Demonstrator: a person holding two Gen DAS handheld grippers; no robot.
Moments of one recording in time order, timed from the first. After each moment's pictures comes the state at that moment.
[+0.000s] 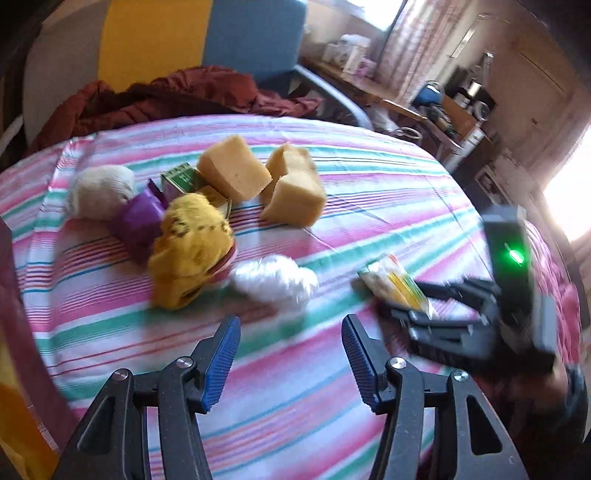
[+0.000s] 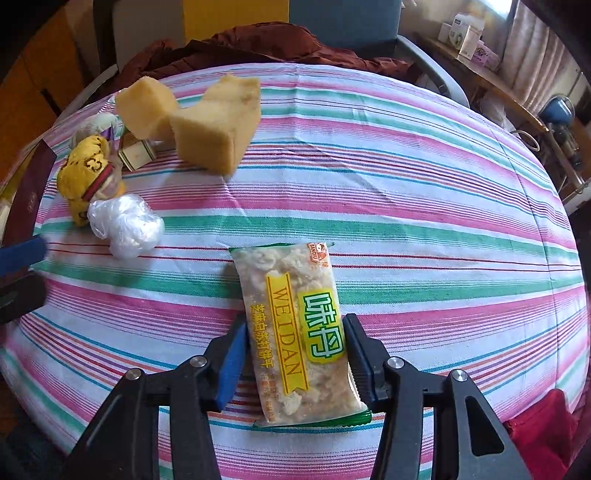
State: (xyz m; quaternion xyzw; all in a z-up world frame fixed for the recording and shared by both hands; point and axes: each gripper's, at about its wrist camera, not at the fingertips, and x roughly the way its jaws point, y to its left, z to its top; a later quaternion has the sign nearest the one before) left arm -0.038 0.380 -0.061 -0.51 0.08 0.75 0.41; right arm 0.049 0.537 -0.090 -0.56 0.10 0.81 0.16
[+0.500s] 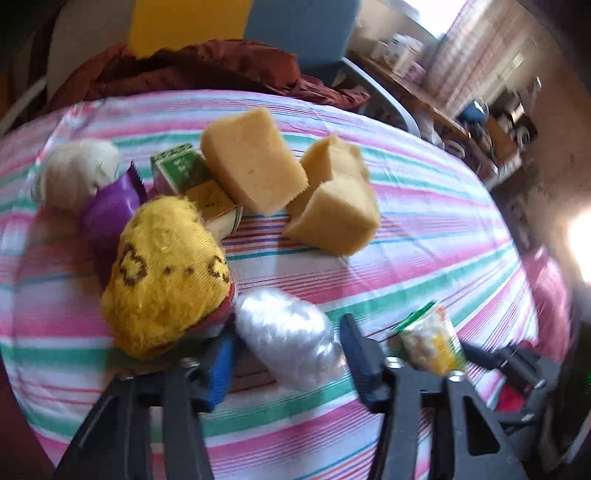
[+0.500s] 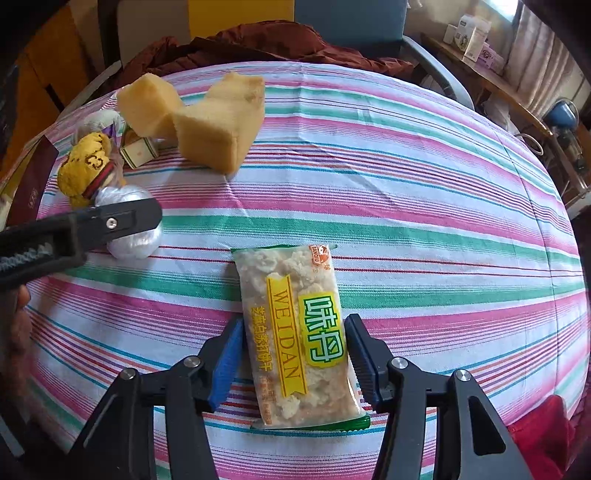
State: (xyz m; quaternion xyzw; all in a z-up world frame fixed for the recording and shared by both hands) left arm -0.065 0.415 -0.097 -0.53 0.06 0.77 0.35; right arm 0.058 0.527 -0.081 -0.56 0.11 0.80 0.17
